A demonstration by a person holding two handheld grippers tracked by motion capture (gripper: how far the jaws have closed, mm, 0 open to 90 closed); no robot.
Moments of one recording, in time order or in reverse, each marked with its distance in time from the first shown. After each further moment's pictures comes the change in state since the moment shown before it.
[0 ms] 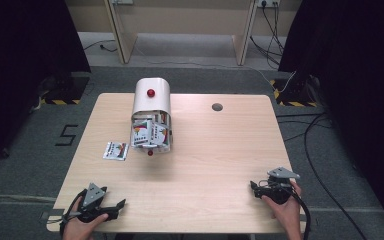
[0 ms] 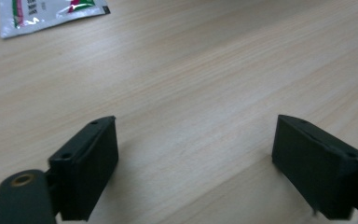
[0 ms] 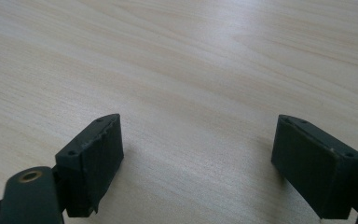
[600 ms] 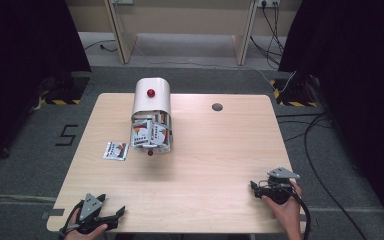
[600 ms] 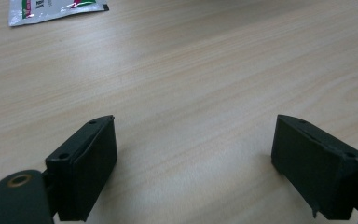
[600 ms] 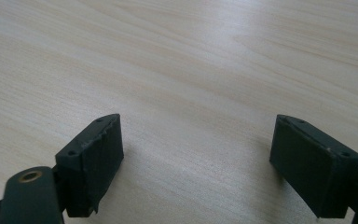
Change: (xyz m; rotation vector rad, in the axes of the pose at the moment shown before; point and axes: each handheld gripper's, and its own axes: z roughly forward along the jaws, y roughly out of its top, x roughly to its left) left arm -0.015 -0.021 -0.016 -0.058 0.024 -0.019; right arm 0.001 0.000 0.000 0.001 -0.003 0.002
